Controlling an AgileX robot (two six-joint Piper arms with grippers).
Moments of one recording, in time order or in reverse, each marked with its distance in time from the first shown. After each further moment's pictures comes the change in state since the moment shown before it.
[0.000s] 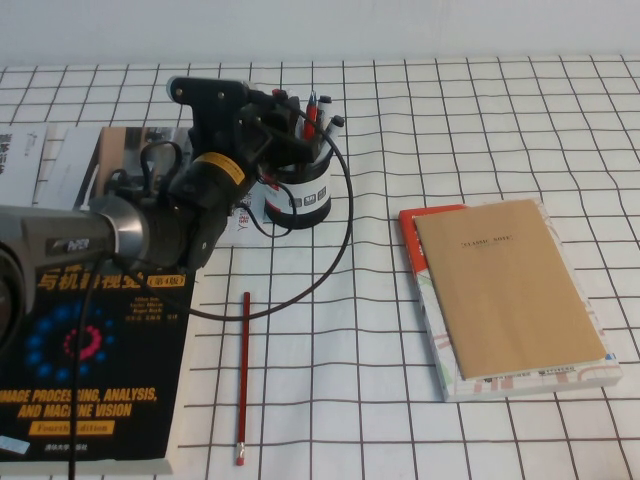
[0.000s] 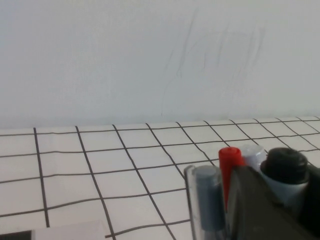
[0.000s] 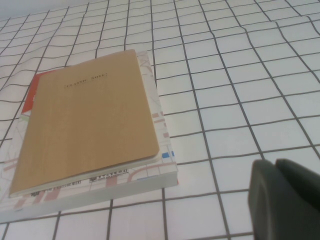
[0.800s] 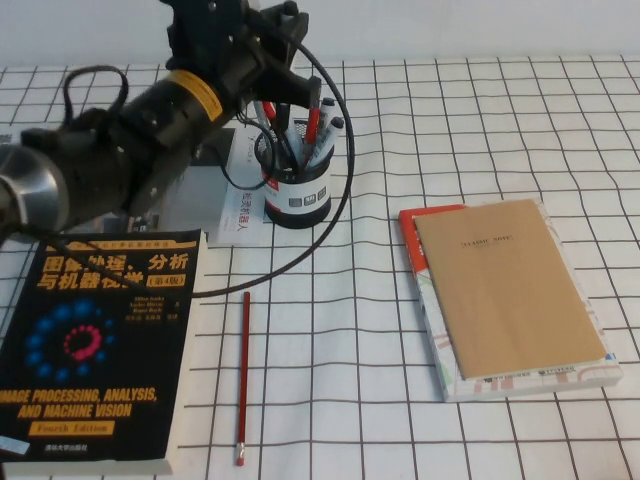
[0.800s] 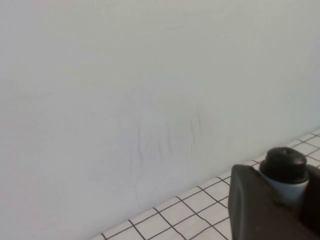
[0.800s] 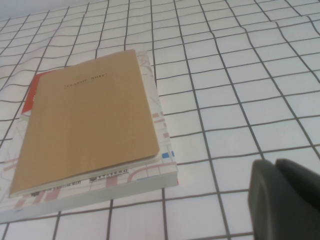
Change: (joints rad) right arm 0.000 0.000 0.000 0.000 0.000 0.000; left arm 0.008 -0.268 0.000 0.289 0.138 -0.007
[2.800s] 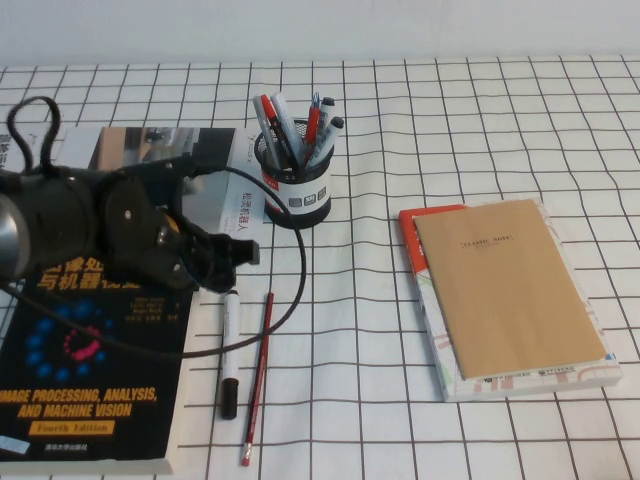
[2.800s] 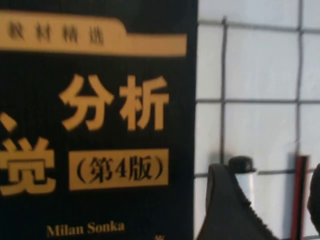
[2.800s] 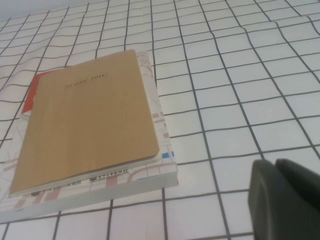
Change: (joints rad) right arm 0.000 0.000 0.000 0.000 0.000 0.000; left arm 0.016 -0.098 0.191 -0.522 1.052 -0.001
